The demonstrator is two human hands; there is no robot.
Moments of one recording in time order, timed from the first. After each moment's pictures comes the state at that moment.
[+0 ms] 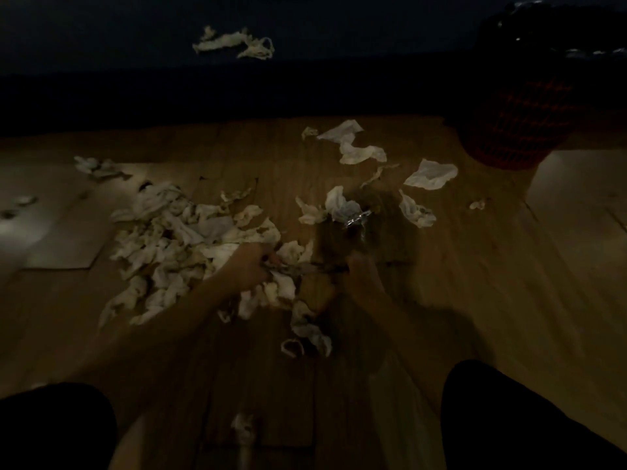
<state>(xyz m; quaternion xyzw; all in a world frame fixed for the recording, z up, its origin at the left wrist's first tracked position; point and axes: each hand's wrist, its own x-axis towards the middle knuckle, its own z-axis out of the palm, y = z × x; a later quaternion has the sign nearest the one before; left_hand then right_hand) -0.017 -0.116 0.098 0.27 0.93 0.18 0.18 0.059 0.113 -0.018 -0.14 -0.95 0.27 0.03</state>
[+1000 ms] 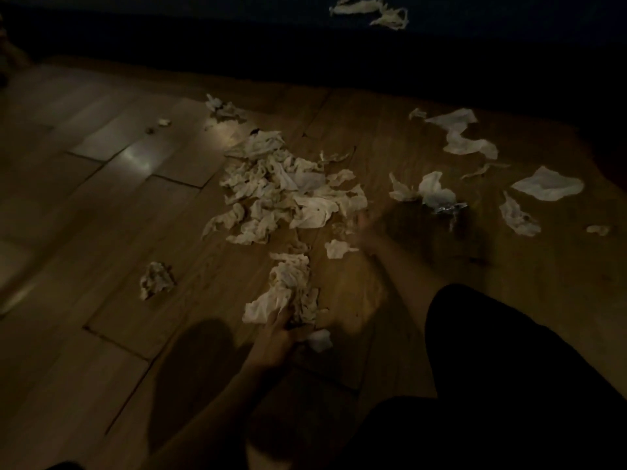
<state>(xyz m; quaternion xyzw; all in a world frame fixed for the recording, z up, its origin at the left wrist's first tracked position) 0.209 -0.229 0.011 0.15 0.96 0.19 0.11 0.009 -0.016 0.031 -0.04 -0.95 0.25 -0.16</state>
